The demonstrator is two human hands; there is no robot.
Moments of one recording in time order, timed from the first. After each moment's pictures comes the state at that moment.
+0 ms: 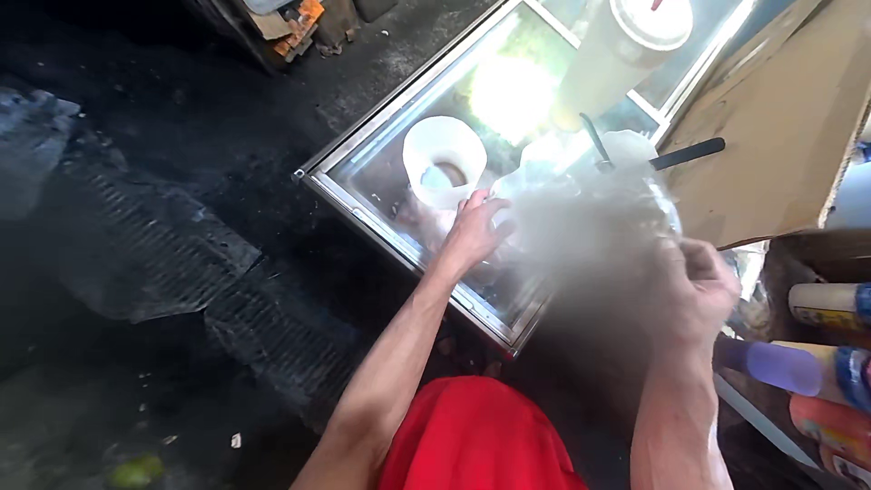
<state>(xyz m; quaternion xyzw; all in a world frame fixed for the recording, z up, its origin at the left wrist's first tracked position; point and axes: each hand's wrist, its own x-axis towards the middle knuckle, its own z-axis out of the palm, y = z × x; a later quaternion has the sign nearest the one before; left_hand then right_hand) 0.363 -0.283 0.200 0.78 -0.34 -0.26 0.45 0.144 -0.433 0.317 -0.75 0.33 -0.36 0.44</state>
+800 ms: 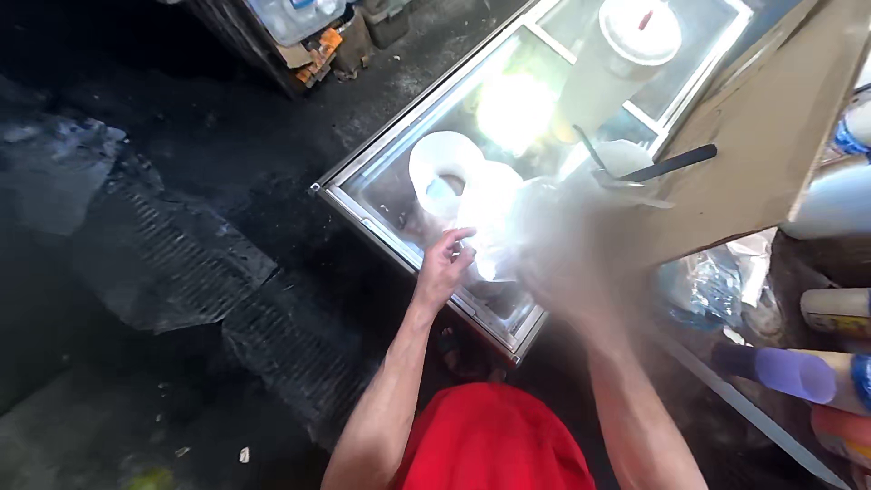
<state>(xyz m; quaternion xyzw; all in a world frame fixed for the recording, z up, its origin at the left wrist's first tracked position) 0.326 -0.216 0.179 0.66 -0.22 -0.25 0.68 0.196 -0.399 0.264 -0.96 0.15 0.01 0.25</state>
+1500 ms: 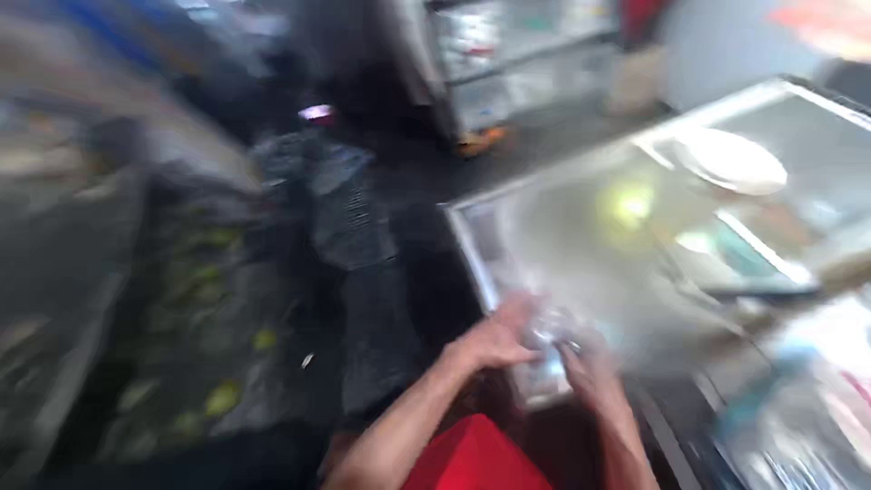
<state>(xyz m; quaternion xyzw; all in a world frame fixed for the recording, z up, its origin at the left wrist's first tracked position) 0.190 -0.231 0.258 0.82 -0.32 -0.12 0.46 0.127 -0.421 0.253 -0.84 -0.07 -0.13 0.52</state>
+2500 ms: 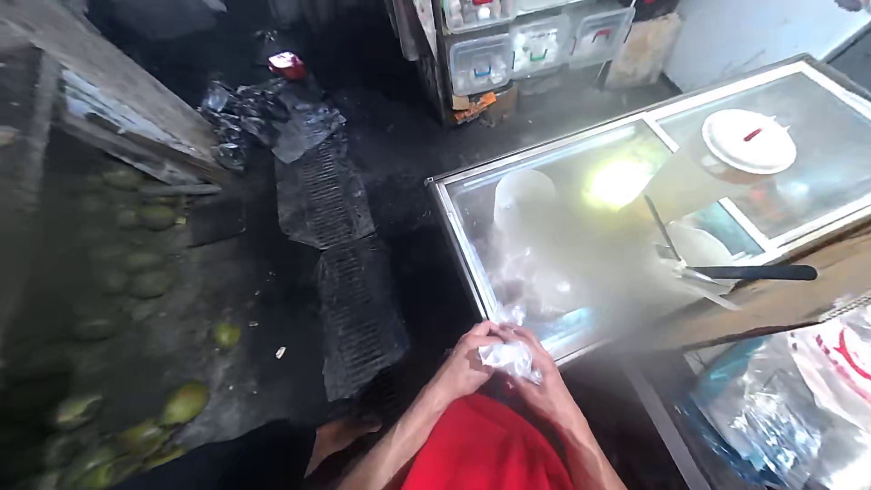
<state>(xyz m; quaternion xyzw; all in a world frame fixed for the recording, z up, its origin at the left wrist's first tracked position) 0.150 -0.174 0.183 0.72 -0.23 -0.16 0.63 0.105 -0.364 0.181 -0.75 -0.12 -0.01 0.65</state>
